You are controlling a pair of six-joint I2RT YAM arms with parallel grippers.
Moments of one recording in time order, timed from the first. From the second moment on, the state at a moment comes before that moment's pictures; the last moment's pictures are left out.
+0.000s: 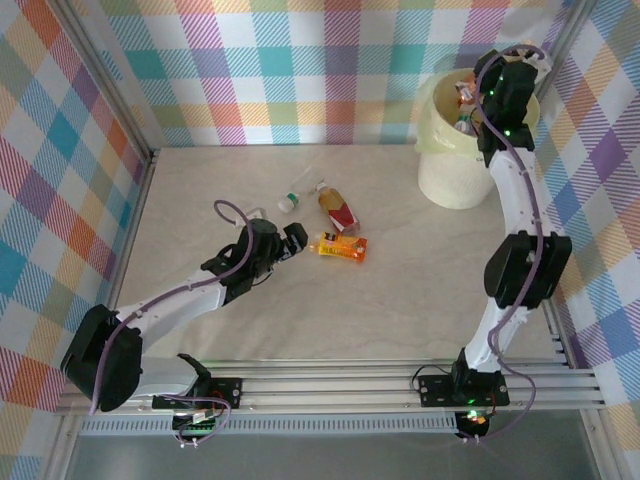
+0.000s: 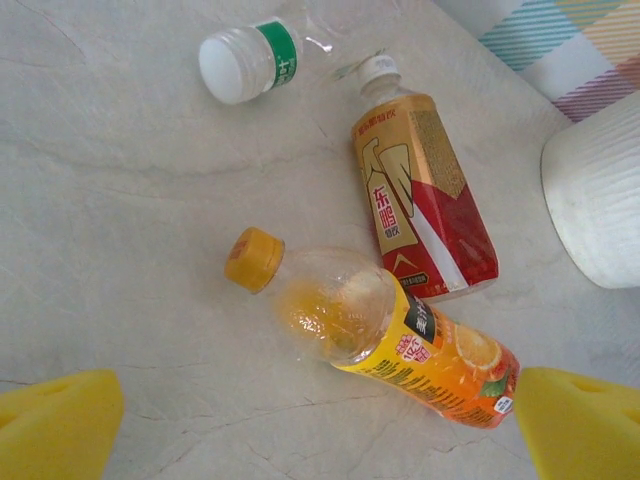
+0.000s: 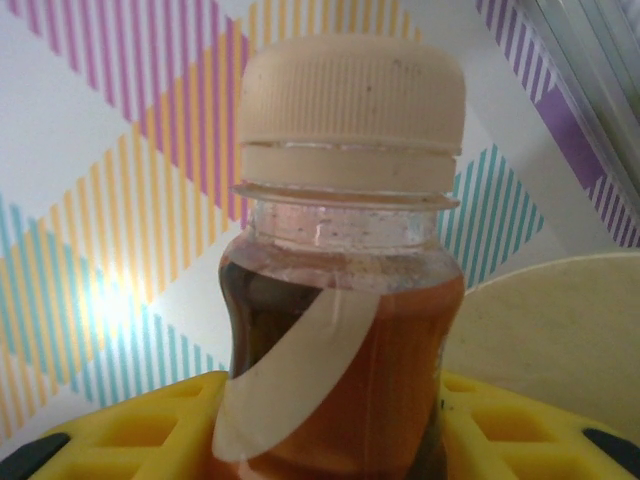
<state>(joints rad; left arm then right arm) -0.61 1.28 0.75 -0.08 -0.22 -0.90 -0.04 1.92 1.97 -0.03 0.18 0.71</state>
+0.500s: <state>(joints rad) -0.61 1.20 0.70 -0.11 -0.27 -0.91 -0.04 2.26 2.46 -0.31 0.22 0.84</state>
